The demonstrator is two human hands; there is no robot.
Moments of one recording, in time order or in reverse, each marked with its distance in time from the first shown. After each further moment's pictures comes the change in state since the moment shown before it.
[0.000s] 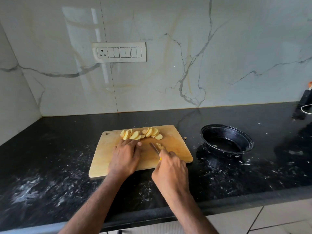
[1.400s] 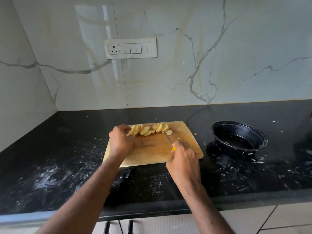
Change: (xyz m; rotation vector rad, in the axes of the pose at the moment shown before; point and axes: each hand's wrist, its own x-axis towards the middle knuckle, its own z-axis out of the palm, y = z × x) left_hand 0.028 -0.020 -0.030 -0.341 0.202 -0.426; right_hand 0.012 0.006 0.006 0.030 0.087 0.030
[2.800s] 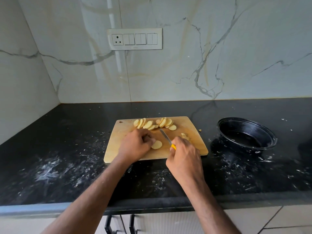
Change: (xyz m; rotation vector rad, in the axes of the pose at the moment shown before) left_hand -0.032 0.005 0.006 0.182 -0.313 0.297; right_hand -0.001 0.004 0.004 0.034 -0.061 -0.101
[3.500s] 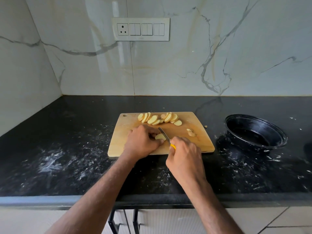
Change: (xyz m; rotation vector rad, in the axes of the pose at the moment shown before) left_hand 0.001 -0.005 0.010 -0.001 -0.009 -0.001; right_hand -0.006 -0.017 0.000 -0.008 -0.093 -0.021
